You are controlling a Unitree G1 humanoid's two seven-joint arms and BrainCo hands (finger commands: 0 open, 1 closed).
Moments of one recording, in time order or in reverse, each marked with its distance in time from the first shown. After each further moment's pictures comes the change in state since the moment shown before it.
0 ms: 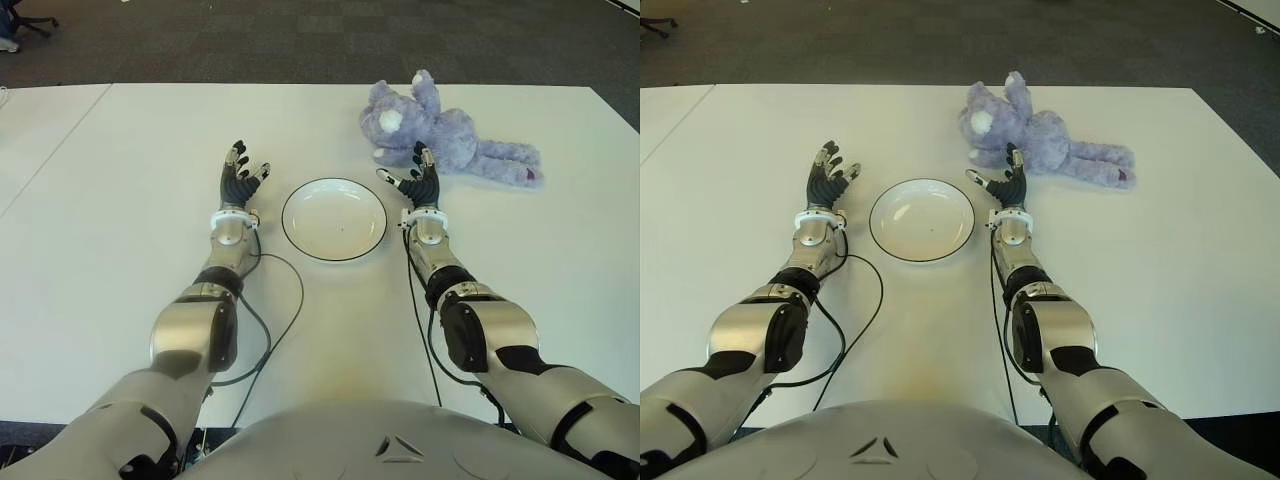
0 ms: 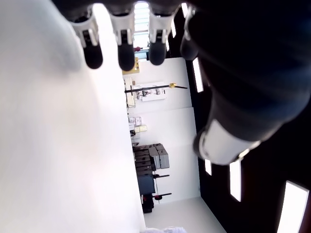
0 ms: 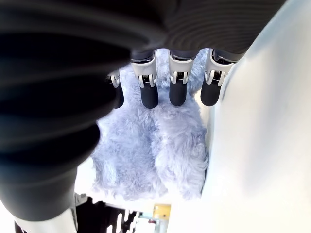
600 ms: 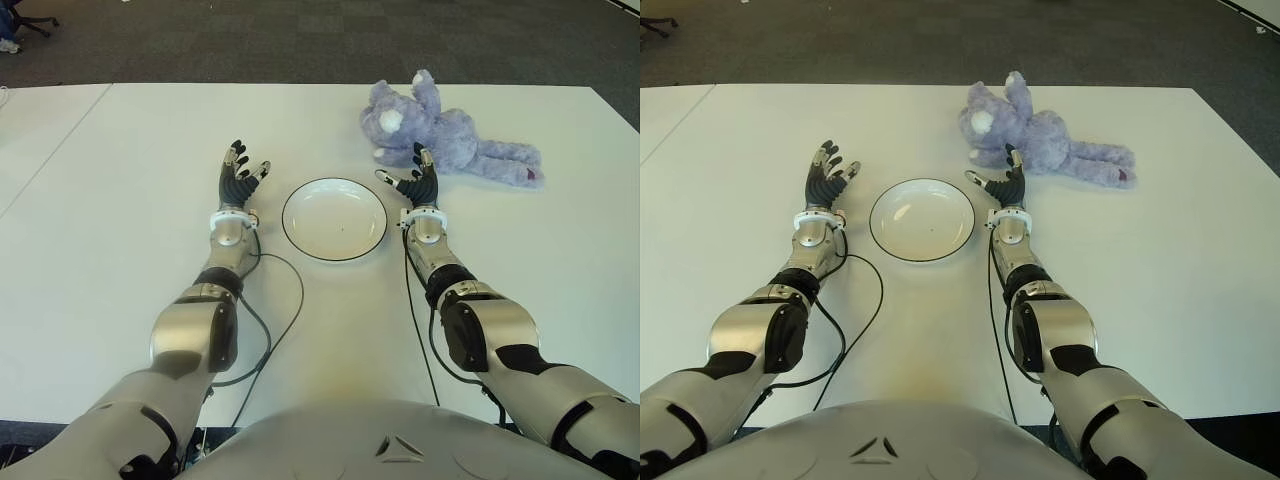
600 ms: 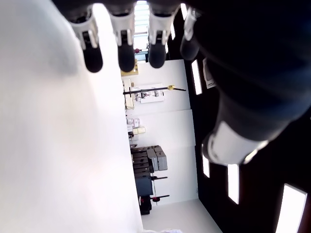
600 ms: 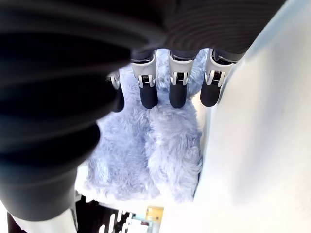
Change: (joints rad) left arm 0.001 0.001 0.013 0.000 -0.007 -0.005 0.002; right arm -0.004 -0.001 0.004 0.000 -0.007 0.018 -0.021
